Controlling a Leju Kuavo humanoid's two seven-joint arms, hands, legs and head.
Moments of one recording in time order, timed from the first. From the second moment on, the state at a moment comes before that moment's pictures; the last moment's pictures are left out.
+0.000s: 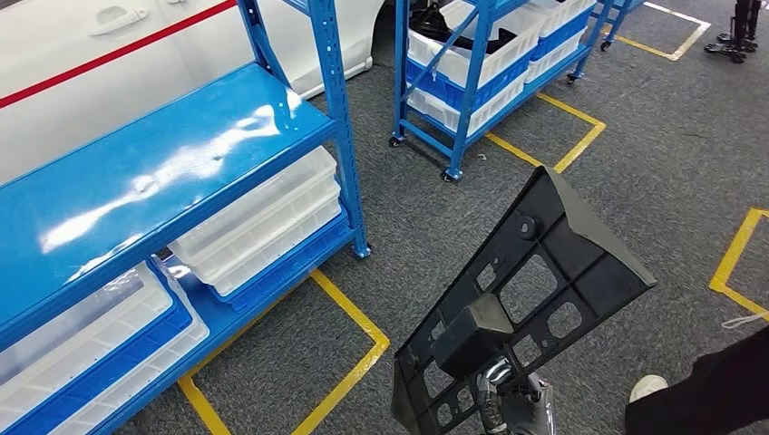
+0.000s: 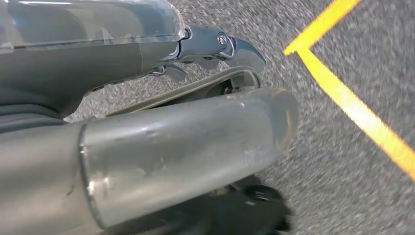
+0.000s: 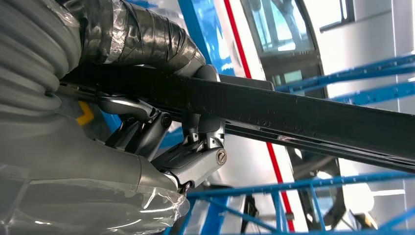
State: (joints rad) left arm -0.04 -0.18 0.99 -0.23 -0.96 0.09 -0.40; right arm 0.43 0.21 0.13 -1.81 -0.03 0.08 -0.66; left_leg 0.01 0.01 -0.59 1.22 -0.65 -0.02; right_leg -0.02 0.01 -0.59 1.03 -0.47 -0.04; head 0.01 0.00
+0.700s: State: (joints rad) left arm -0.04 -0.17 0.99 -0.23 -0.96 0.09 -0.39; right arm 0.43 0.21 0.13 -1.81 -0.03 0.08 -0.66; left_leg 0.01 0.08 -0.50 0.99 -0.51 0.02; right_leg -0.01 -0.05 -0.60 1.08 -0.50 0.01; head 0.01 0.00
